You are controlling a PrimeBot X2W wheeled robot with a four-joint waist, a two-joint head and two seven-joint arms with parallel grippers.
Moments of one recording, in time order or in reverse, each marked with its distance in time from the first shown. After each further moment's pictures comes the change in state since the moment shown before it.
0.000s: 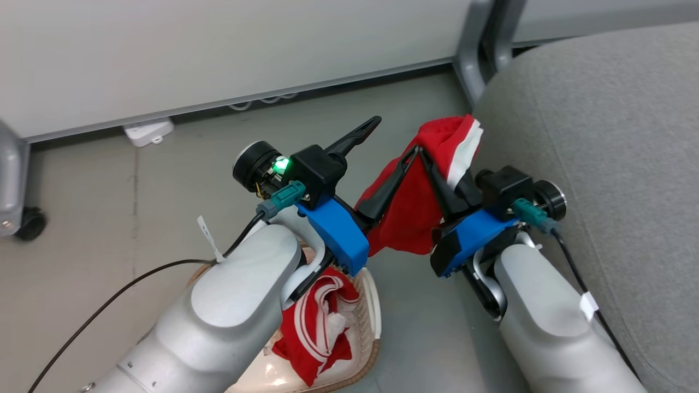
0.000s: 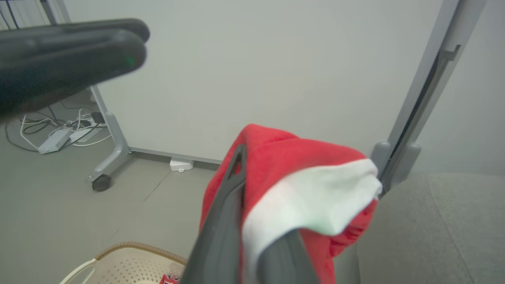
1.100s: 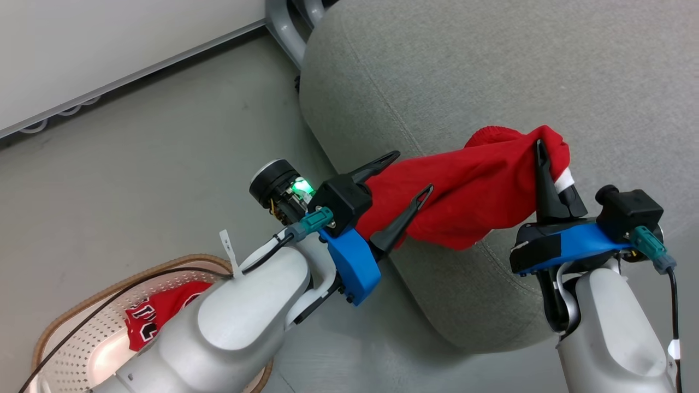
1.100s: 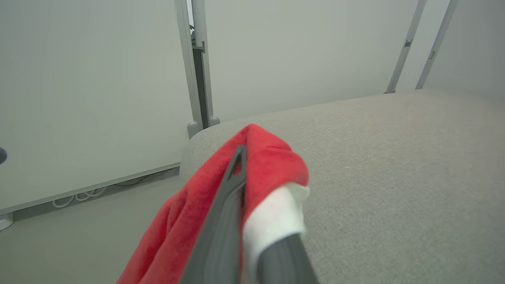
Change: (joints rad) left arm 0.016 0.044 -0.102 -0.084 0.026 0.007 0.084; right arm 0.195 -0.001 -0.376 -0.263 -0.036 0.000 0.000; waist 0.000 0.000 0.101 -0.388
